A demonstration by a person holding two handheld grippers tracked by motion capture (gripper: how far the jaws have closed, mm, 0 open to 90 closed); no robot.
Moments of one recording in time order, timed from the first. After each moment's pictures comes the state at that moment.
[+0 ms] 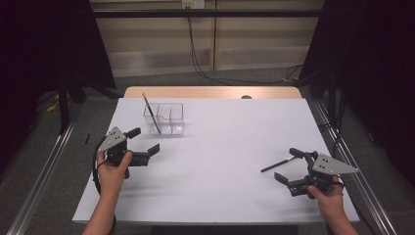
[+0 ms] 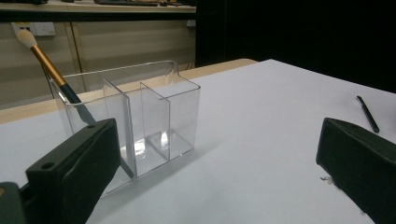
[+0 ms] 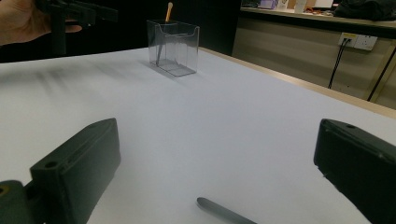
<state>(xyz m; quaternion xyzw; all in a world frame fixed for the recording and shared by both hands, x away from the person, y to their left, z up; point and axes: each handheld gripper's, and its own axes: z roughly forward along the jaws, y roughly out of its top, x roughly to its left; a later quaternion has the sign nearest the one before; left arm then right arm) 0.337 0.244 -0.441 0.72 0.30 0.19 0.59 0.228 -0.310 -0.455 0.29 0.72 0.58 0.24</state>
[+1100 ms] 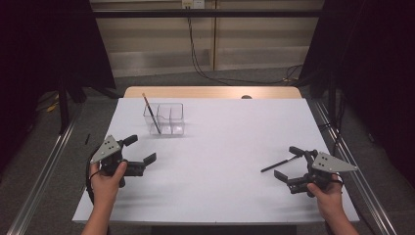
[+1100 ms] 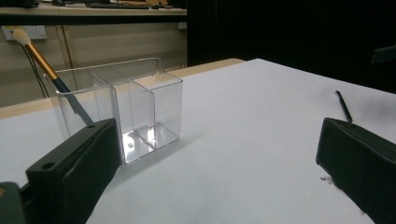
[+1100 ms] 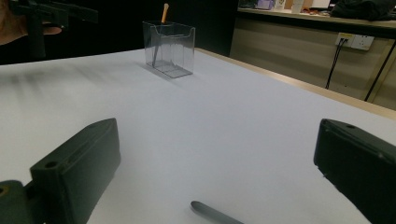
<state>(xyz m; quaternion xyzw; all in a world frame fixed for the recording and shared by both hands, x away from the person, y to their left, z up) 0.311 0.252 -0.441 0.73 0.29 0.19 0.59 0.234 -0.310 -0.456 0.29 0.72 0.58 0.24</state>
